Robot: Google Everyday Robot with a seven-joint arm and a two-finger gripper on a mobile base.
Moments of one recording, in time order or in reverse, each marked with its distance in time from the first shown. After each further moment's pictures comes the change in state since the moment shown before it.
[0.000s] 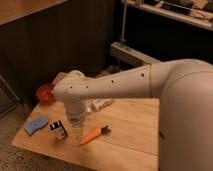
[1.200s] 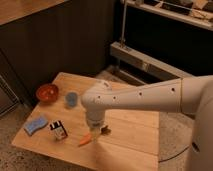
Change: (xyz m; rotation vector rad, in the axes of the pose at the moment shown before) arm 0.059 -0.019 0.046 0.019 -0.039 -0.160
